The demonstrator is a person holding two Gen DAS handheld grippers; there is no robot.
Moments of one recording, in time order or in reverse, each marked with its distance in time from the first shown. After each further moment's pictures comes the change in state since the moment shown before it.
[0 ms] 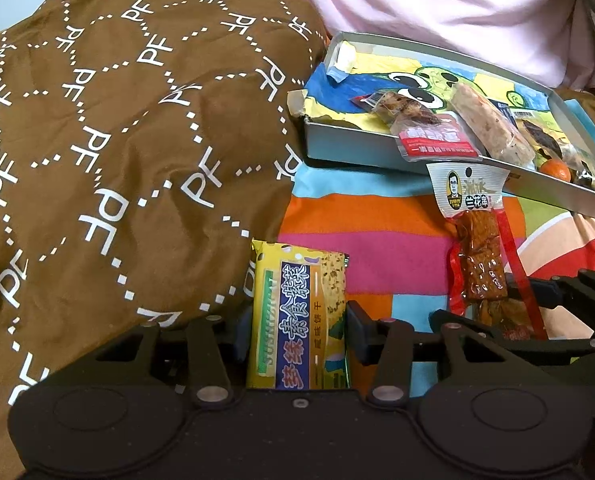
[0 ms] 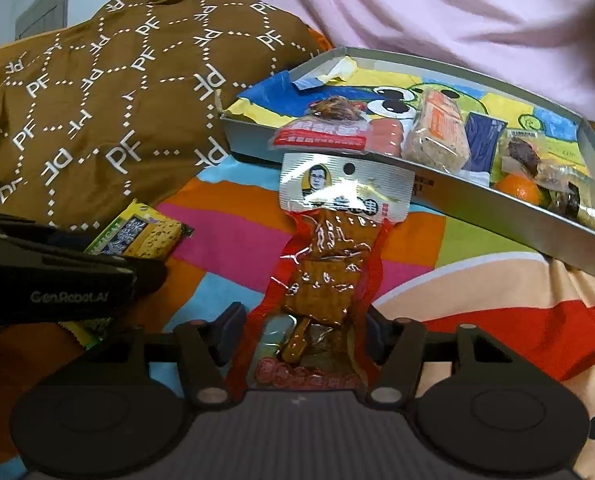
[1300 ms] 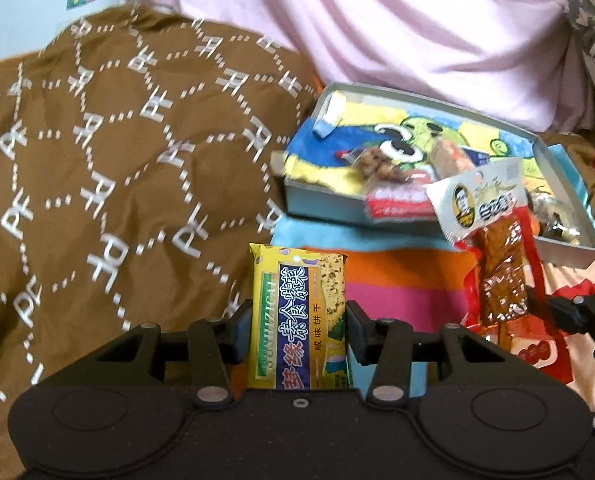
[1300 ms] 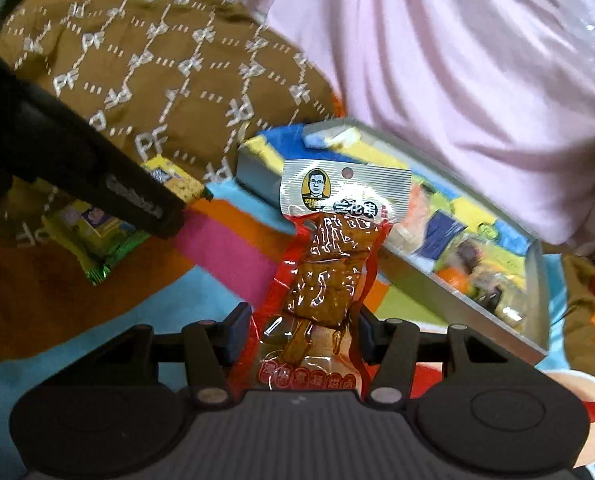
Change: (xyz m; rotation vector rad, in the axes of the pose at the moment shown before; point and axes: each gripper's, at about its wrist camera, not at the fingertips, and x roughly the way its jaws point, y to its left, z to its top) left arm -0.033 -0.021 0.019 -0.039 -0.109 0.002; right arm -0.057 0.023 -0.010 -0.316 -0.173 -0.188
